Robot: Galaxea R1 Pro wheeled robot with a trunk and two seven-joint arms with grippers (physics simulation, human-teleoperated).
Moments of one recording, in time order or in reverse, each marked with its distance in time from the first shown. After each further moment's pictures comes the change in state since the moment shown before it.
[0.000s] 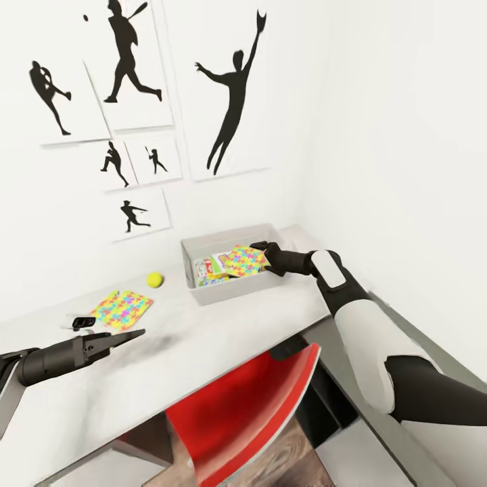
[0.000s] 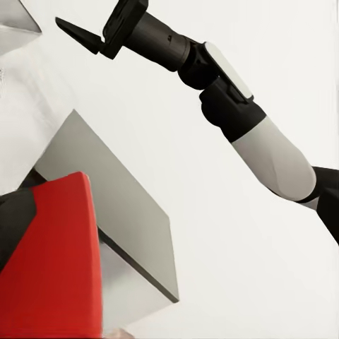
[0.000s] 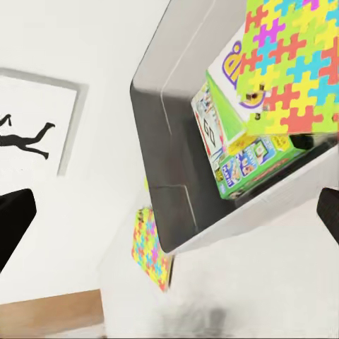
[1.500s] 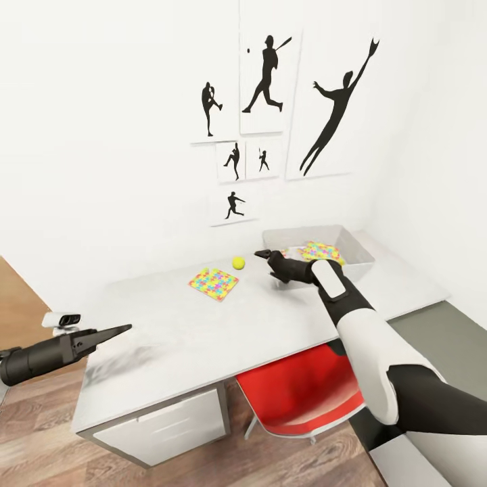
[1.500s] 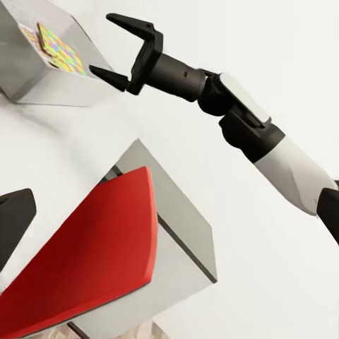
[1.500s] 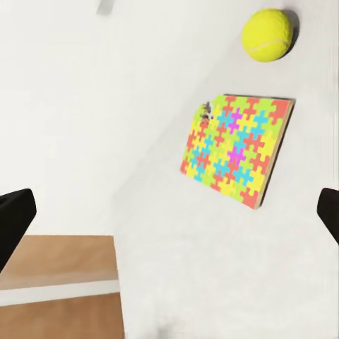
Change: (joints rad) left arm 0.000 0.030 0.062 0.010 -0.012 -0.040 0.020; right arm 0.045 -0.017 0.028 0.001 0.041 -0.082 0.010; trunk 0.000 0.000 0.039
